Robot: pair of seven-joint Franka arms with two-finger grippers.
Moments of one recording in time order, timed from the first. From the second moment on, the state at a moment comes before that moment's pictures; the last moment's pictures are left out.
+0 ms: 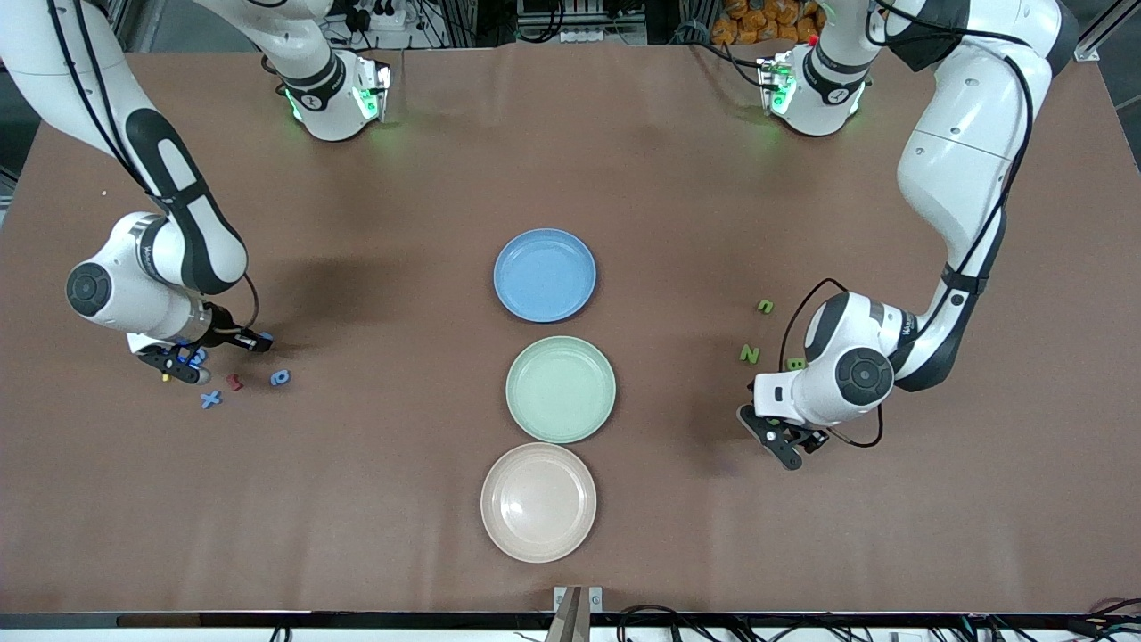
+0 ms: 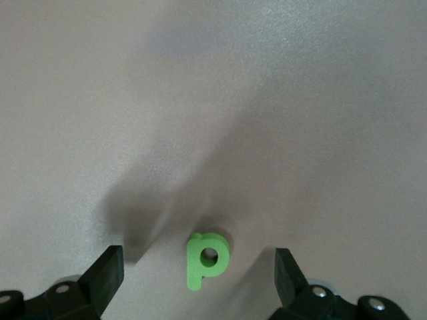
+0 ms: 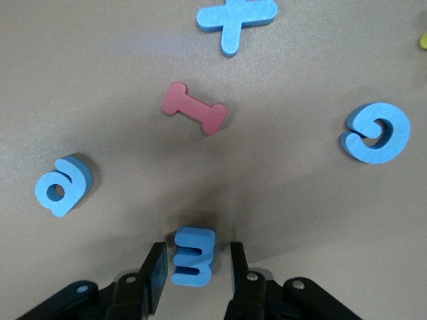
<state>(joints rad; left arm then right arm) 0.01 0.84 -0.32 -1.52 0.30 2.31 0.47 -0.16 0.46 -0.02 -2.14 0.10 2.48 0.16</state>
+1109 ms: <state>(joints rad) -0.06 0.84 -0.32 -1.52 0.34 2.31 0.08 -0.15 0.47 -0.01 -2.10 0.08 2.42 0.16</state>
